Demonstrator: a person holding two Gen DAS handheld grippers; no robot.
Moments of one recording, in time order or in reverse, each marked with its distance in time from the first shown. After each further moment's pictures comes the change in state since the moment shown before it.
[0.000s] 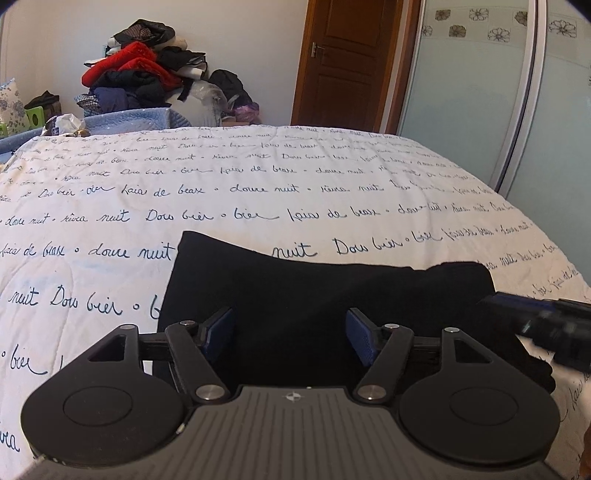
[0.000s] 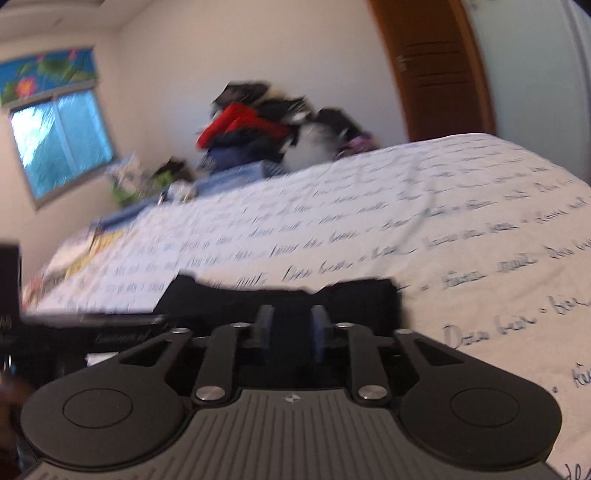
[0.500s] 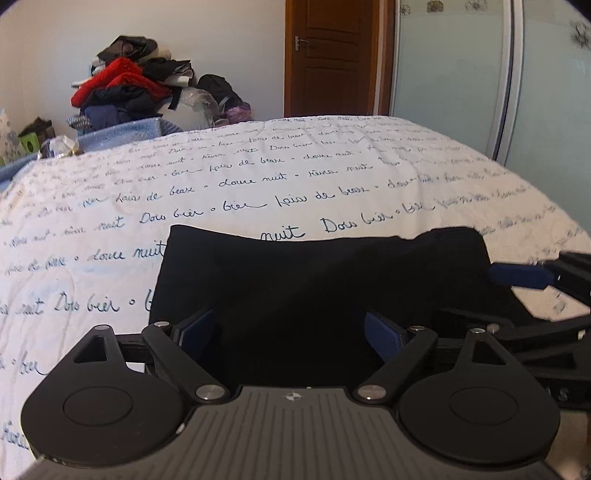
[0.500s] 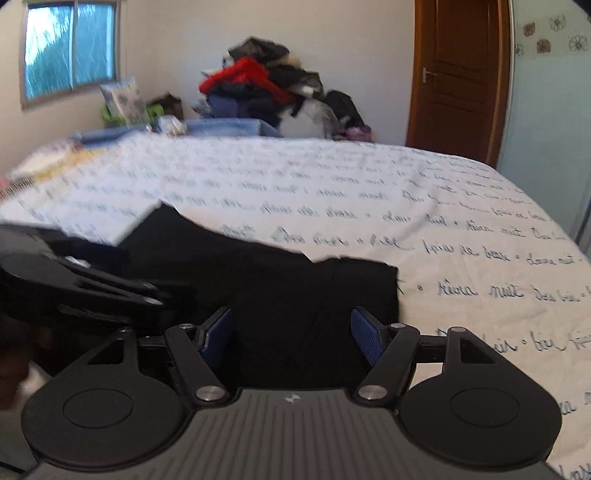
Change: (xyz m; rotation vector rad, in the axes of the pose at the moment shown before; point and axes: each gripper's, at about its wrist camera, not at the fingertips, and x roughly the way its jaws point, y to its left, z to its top) left arm -0.002 -0.021 -0.014 0.127 0.009 0.045; right arm 0.027 0.033 -0.015 -0.251 0.084 -0.191
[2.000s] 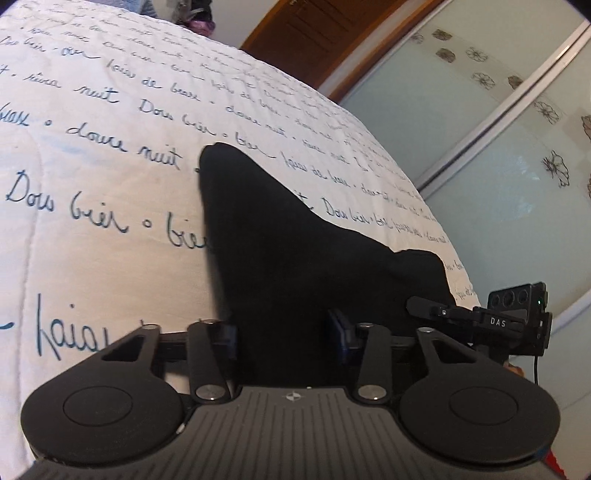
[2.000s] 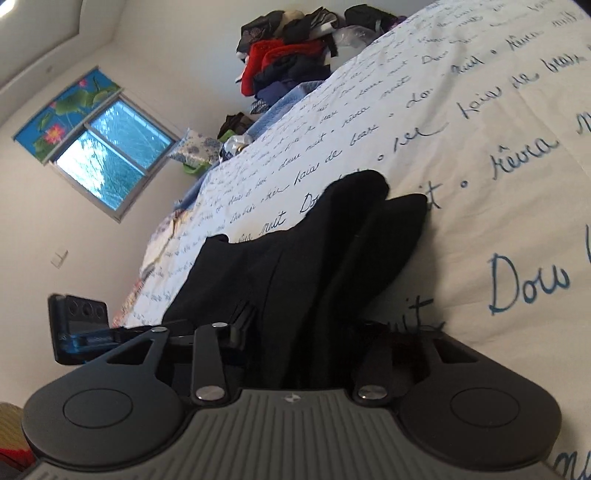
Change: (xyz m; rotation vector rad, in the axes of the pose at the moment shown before) left arm 0.036 0.139 -0.018 -0.417 0.174 -0.535; right arm 0.064 -0.116 -0.021 0.572 0.144 0.643
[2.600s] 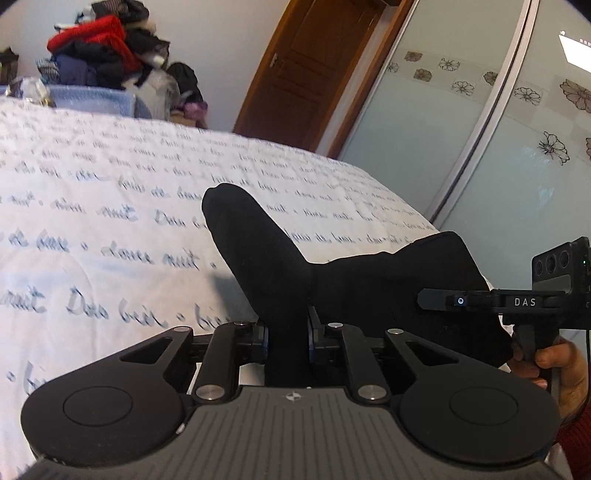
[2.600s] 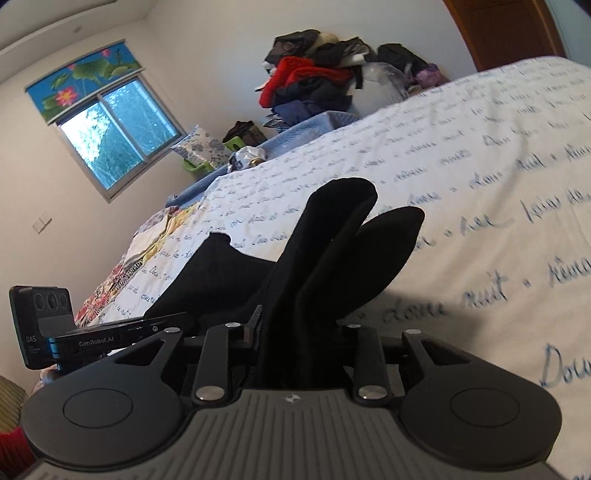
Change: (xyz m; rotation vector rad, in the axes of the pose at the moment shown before) left arm -0.044 -0.032 0.010 0.230 -0.221 0.148; right arm 0.014 0.082 0.019 -0.232 -0.054 -0.094
